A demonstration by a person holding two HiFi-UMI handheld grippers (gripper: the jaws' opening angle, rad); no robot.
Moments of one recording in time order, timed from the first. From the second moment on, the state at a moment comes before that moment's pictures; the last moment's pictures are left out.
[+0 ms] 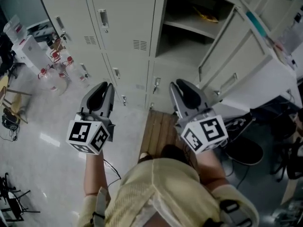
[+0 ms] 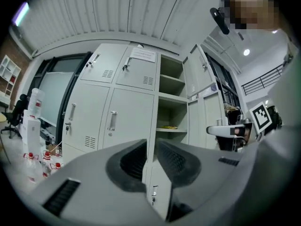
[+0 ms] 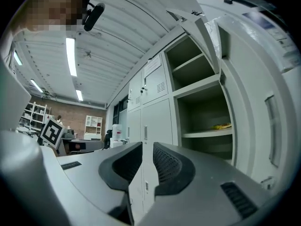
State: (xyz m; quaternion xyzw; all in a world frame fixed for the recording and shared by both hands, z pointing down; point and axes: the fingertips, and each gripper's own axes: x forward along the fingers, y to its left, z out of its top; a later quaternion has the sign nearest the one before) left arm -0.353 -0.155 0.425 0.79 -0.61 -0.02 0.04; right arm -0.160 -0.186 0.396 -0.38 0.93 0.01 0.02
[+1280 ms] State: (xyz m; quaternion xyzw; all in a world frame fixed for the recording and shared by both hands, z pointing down) left arm -0.390 -0.110 0.449 0.73 -0.68 0.01 0.04; right arm -0.216 -0.191 0.428 -0.34 0.94 -0.03 -0.01
